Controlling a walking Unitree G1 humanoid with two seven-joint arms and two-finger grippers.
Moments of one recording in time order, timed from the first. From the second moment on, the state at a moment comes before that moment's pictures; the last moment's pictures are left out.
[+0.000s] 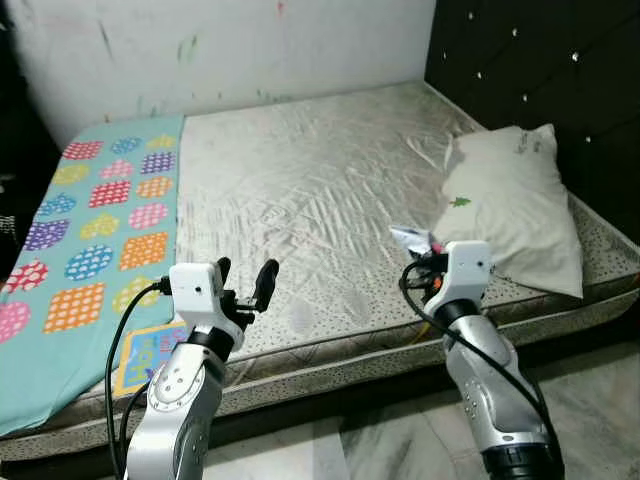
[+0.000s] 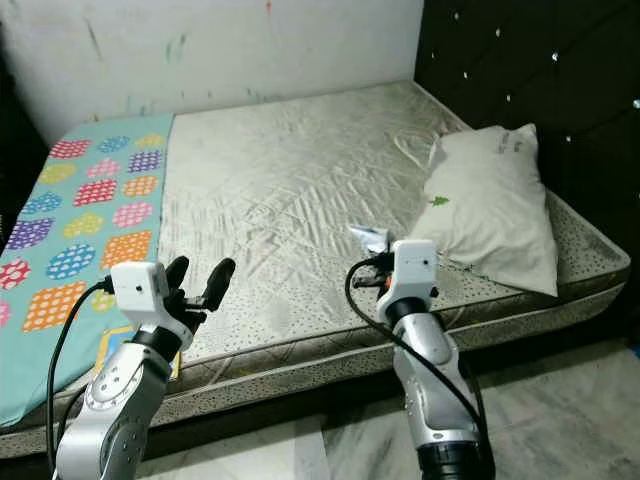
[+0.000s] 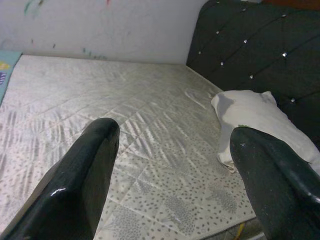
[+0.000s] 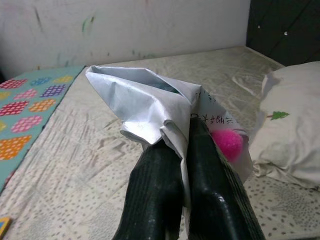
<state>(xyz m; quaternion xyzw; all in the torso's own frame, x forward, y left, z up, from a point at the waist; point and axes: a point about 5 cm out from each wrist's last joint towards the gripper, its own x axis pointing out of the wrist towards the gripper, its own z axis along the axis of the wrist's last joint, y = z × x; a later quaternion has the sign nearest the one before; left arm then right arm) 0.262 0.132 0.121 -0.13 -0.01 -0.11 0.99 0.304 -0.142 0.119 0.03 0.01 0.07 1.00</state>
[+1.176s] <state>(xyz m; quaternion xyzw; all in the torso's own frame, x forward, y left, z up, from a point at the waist) 0.265 0.134 0.125 -0.12 -0.02 -0.11 0.99 0.312 -0.142 0.125 0.04 0.00 0.06 1.00</state>
